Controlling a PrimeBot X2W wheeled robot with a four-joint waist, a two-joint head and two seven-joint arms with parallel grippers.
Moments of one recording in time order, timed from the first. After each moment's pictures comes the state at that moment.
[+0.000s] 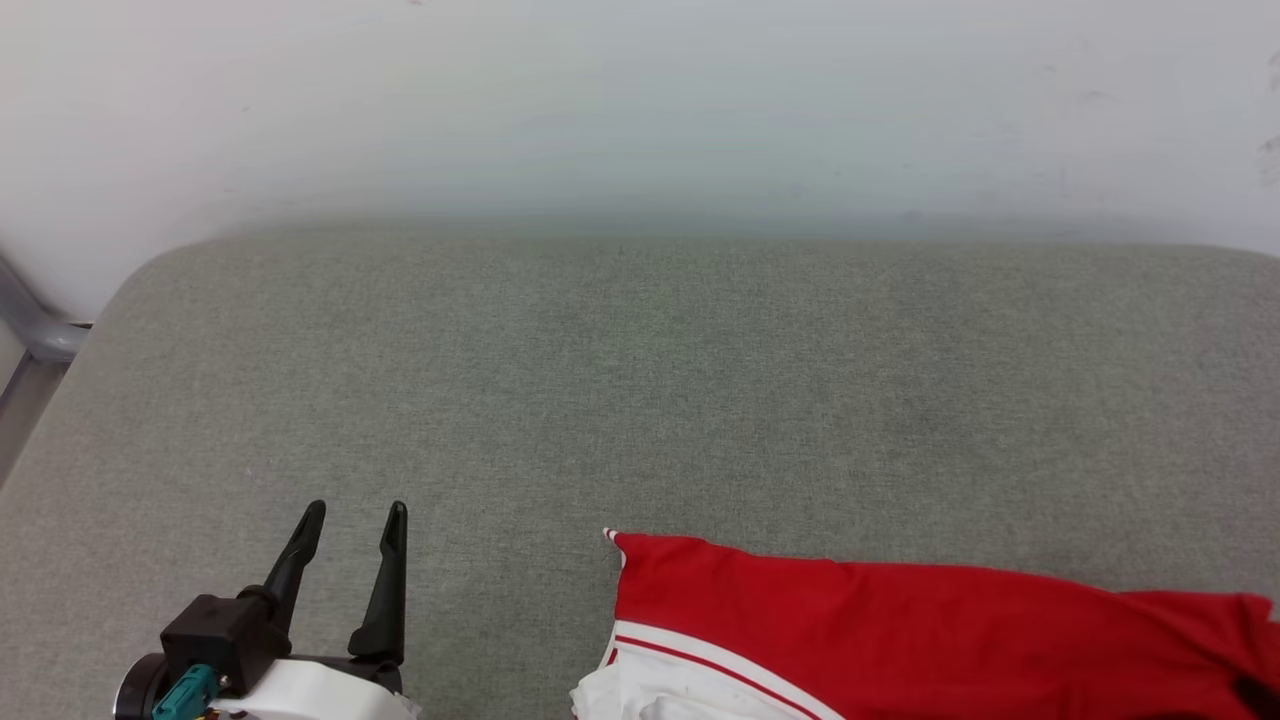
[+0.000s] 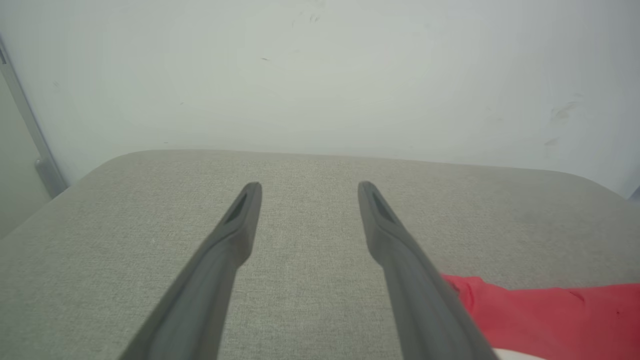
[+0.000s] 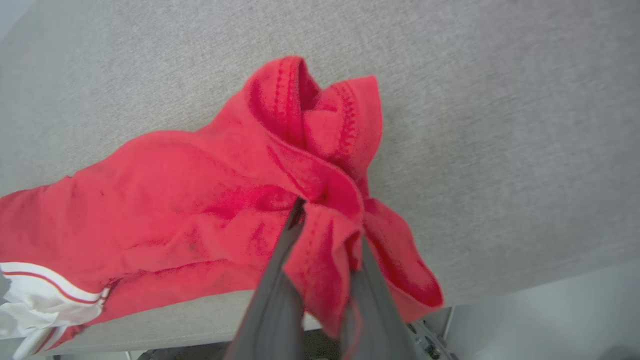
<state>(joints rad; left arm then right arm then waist) 0.04 0.47 -0.37 -0.09 -0.58 0.24 -0.25 0.04 -0.18 -0.52 0.03 0.47 0.13 0.94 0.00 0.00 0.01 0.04</state>
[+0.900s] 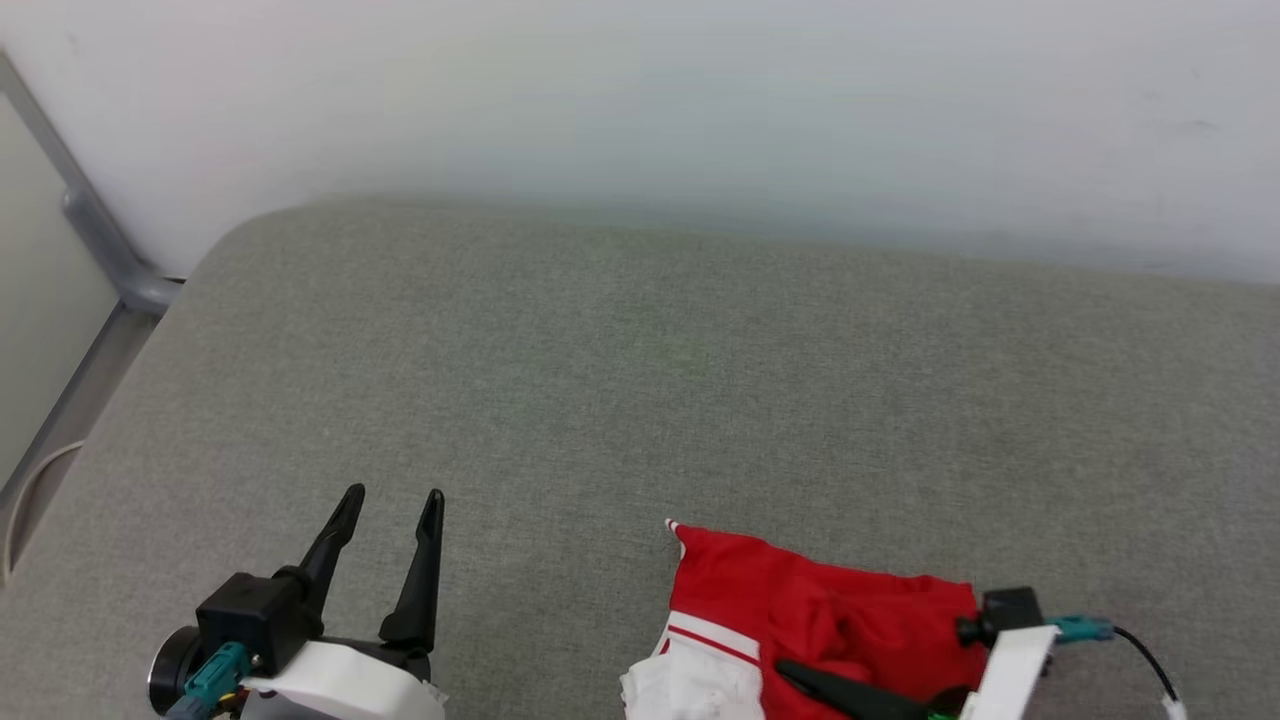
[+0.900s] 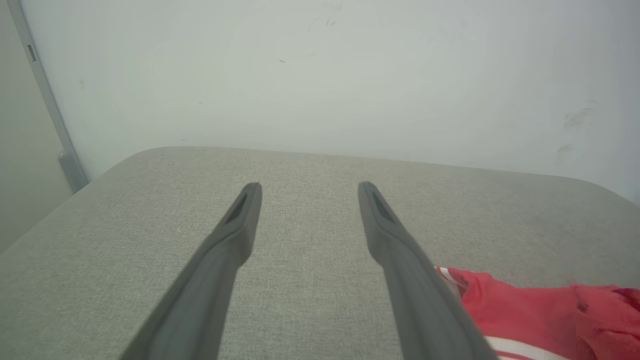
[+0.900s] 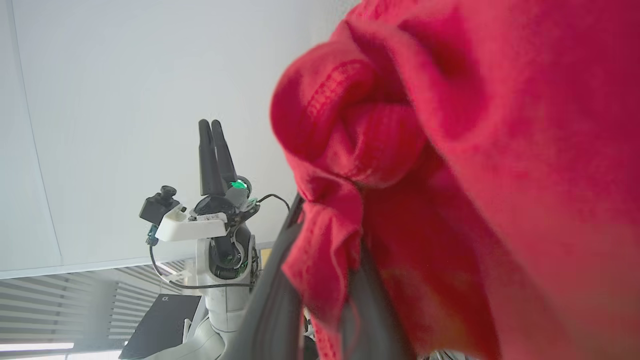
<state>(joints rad) 0.00 0.46 -0.41 -0.07 -0.58 0.21 -0.24 0.03 -0.05 0.05 0.22 1.43 0.13 0.88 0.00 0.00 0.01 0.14</state>
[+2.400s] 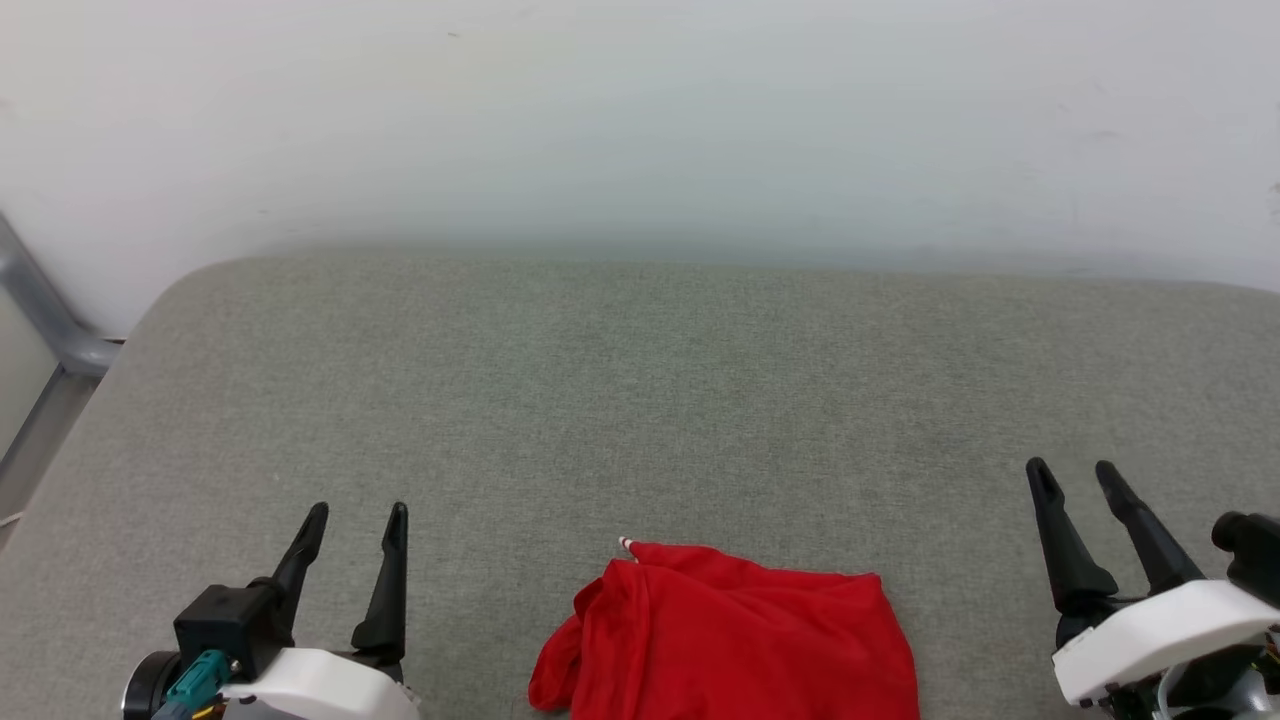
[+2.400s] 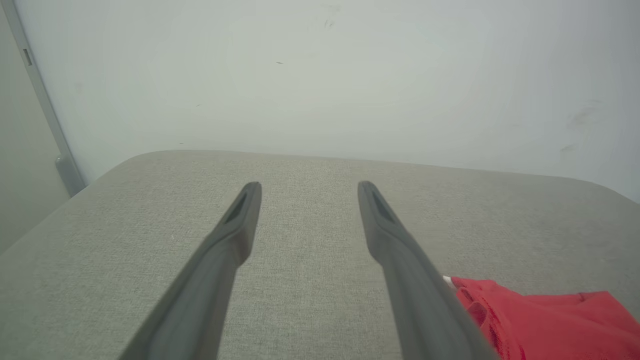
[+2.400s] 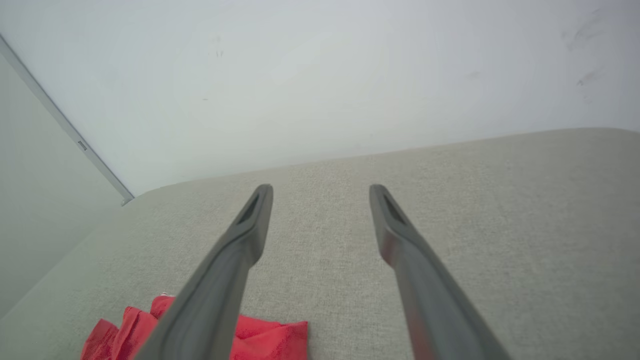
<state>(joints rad) 0.00 0.44 -0.37 0.00 -0.58 0.22 -0.25 0.01 -0.12 -0.06 -0.03 0.46 0.13 0.12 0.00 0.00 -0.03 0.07</state>
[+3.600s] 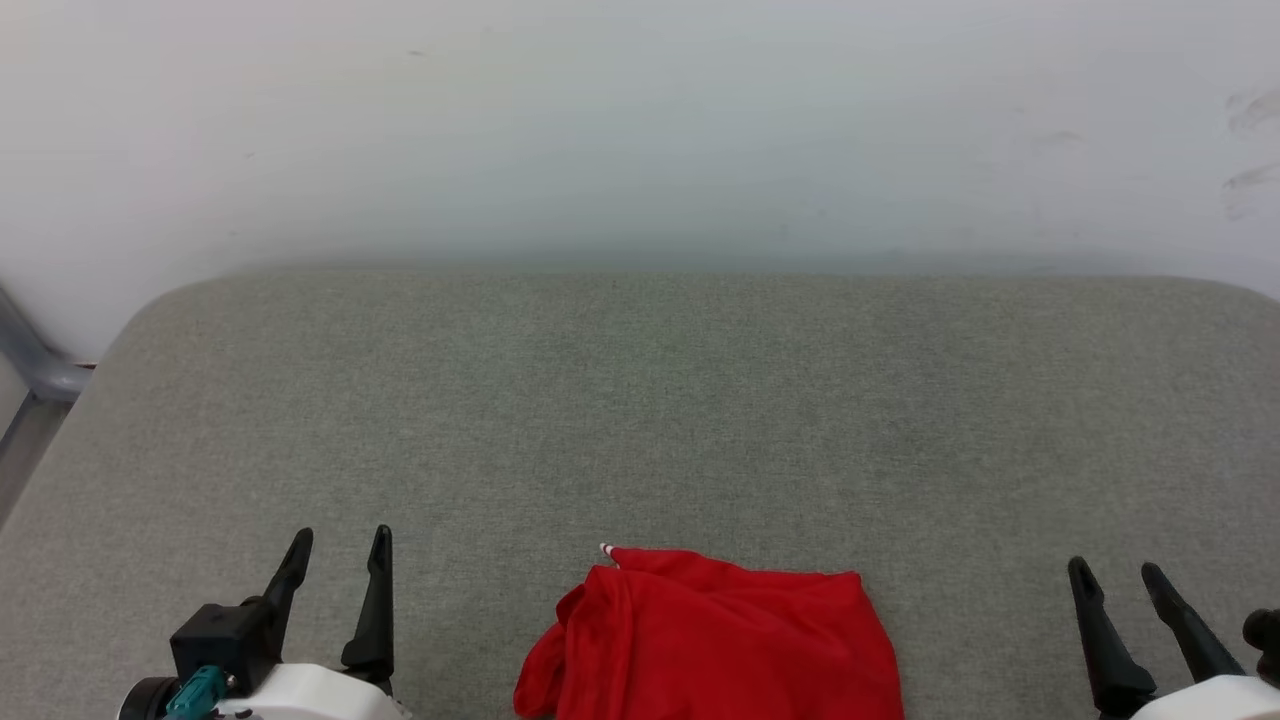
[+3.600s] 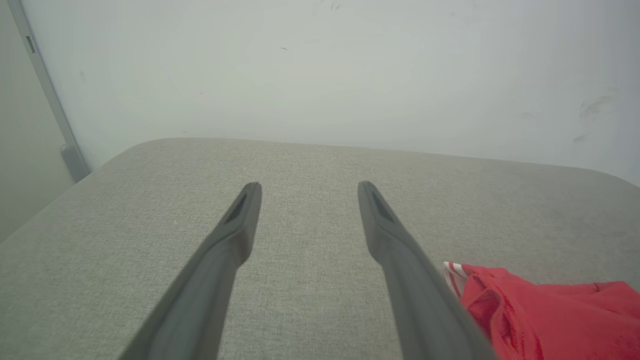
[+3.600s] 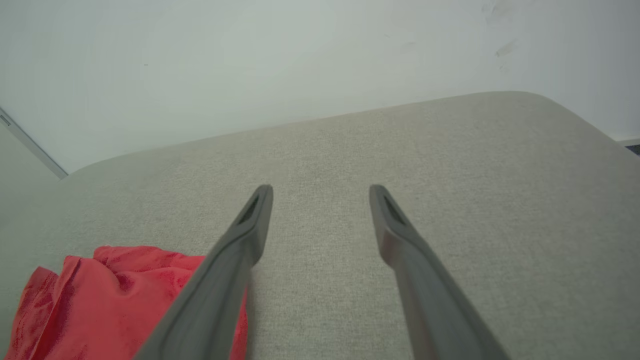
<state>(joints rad) 0.03 0.43 -0.34 0.05 -0.57 0.22 -0.26 0.19 -0.07 -0.15 -0.13 0.32 0.13 0.11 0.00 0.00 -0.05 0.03</state>
